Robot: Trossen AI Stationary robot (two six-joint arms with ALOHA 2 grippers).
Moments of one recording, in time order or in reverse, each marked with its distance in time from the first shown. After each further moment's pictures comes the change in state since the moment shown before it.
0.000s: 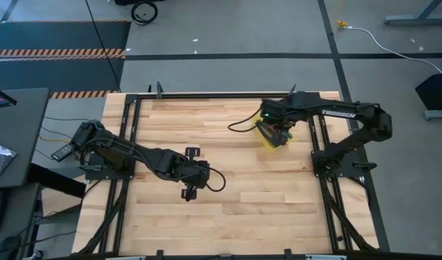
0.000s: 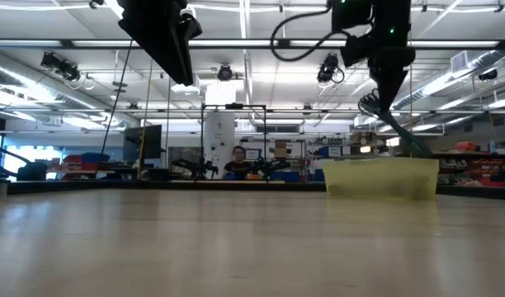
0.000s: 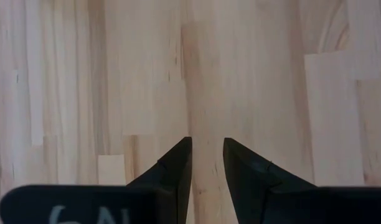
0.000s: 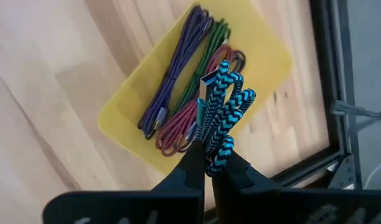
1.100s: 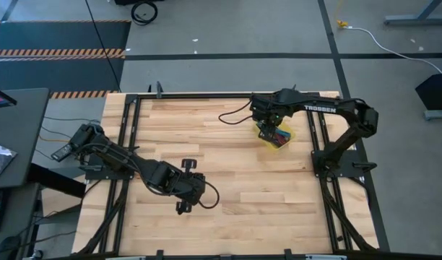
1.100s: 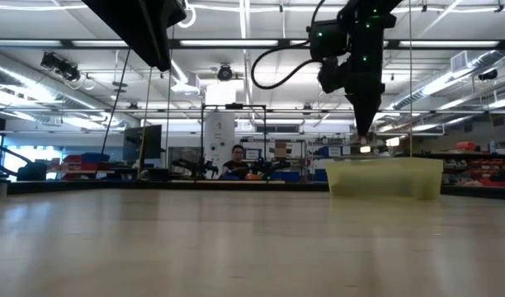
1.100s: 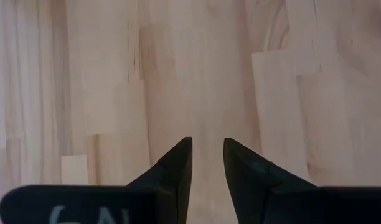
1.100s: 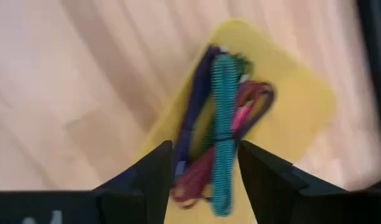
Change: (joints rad) left arm -0.130 0.000 0.000 0.001 0.000 -0.110; right arm -0.102 0.163 -0.001 0.176 -0.127 -0.008
